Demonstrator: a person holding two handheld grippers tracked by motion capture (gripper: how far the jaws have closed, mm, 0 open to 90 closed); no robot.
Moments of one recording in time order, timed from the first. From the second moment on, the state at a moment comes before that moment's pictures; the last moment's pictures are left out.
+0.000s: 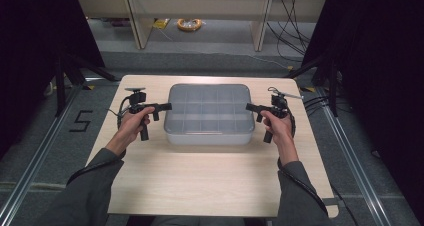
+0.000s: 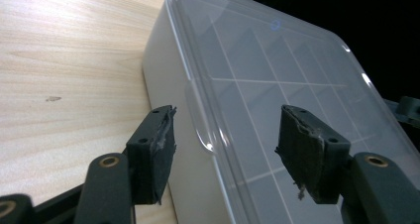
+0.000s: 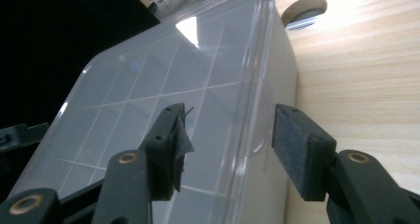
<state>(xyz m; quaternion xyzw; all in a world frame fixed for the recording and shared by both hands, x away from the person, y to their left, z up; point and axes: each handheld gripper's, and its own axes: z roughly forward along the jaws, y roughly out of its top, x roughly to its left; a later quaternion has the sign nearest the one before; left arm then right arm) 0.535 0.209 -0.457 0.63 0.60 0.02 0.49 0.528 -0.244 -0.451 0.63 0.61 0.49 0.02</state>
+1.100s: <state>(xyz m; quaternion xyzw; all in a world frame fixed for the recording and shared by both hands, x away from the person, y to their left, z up) 0.531 0.198 -0.444 0.63 0.60 0.05 0.50 0.518 -0.240 -0.447 0.63 0.58 0.51 0.05</state>
